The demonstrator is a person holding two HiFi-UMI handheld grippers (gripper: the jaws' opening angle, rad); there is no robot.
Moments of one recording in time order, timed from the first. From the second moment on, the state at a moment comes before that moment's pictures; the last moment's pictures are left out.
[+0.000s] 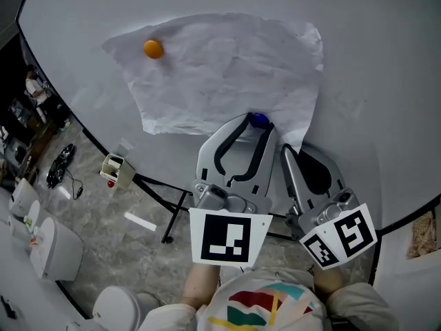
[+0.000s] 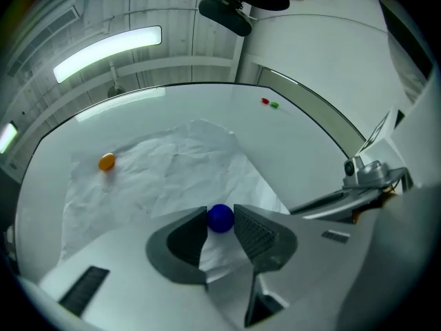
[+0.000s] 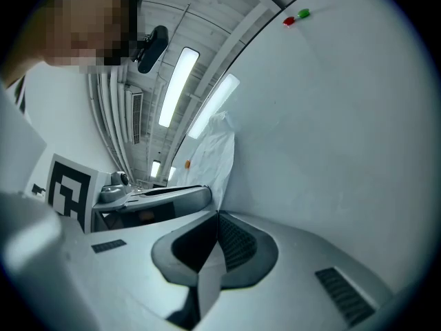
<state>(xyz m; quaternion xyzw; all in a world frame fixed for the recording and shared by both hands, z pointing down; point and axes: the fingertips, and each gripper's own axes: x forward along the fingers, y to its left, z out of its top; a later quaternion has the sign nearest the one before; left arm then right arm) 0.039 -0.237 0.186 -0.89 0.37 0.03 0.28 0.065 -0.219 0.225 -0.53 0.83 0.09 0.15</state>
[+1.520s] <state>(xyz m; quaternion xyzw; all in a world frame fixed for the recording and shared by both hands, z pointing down) -0.089 -0.253 0.170 -0.84 0.46 0.19 0.20 0.063 -0.222 0.228 -0.52 0.84 0.08 0.13</state>
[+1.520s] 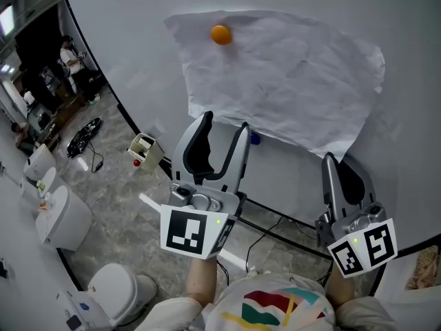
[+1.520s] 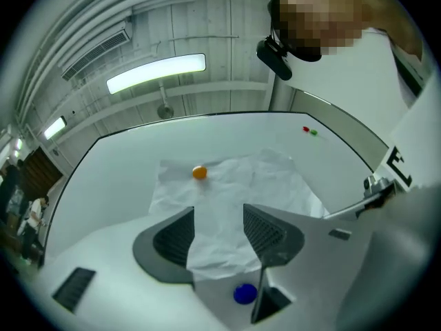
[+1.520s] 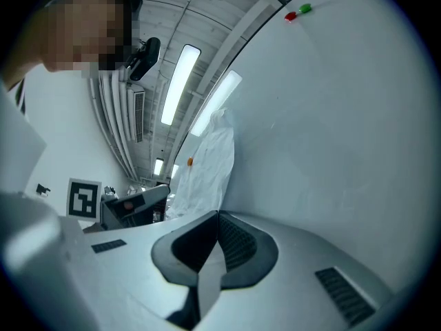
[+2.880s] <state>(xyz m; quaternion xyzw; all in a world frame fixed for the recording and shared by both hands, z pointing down) -0.095 -0.307 0.015 -0.80 0.49 0.09 0.33 0.066 -0.209 0.220 -0.50 0.85 0.08 0.13</state>
